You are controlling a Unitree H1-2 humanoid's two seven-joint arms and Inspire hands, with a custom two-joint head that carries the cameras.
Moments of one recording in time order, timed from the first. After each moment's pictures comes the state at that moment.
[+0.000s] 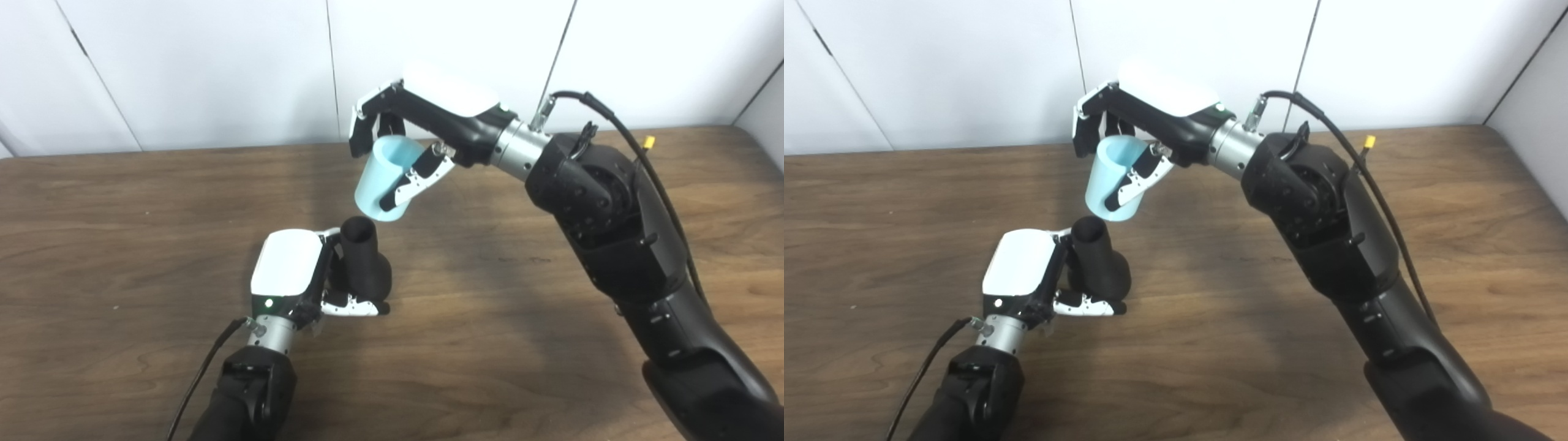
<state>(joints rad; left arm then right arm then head) -0.18 0.19 -0.44 -0.07 1.09 0.19 0.04 -0.69 -0.34 0.27 -0.28 -0.52 0.03 0.53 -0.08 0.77</state>
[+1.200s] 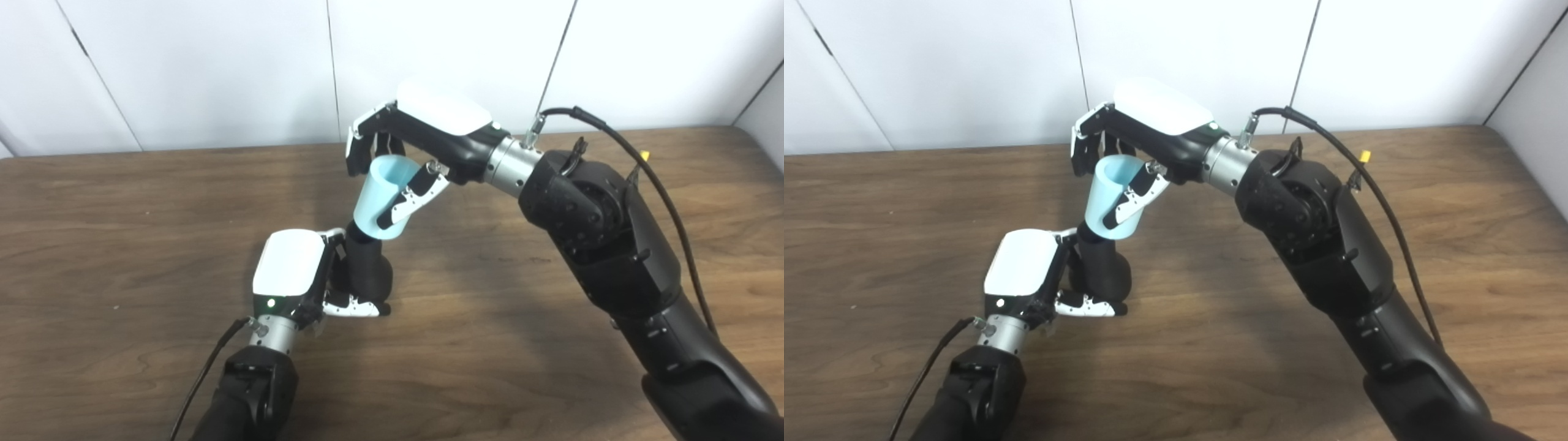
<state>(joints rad) -0.18 0.18 -0.44 -0.07 1.11 0.19 0.03 -0.65 -0.33 0.30 -0.30 -0.54 0.07 0.54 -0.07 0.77</state>
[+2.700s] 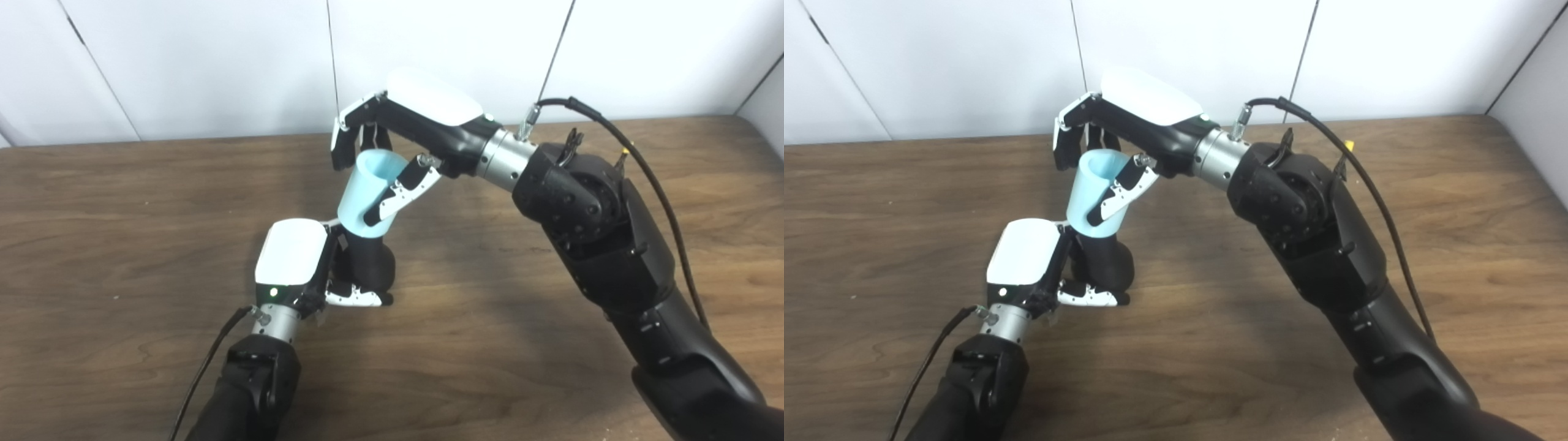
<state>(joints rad) -0.18 0.17 -0.44 -0.08 1.11 0.19 0.02 -0.65 -0.30 0.31 -0.34 -0.49 0.11 0.55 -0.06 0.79</state>
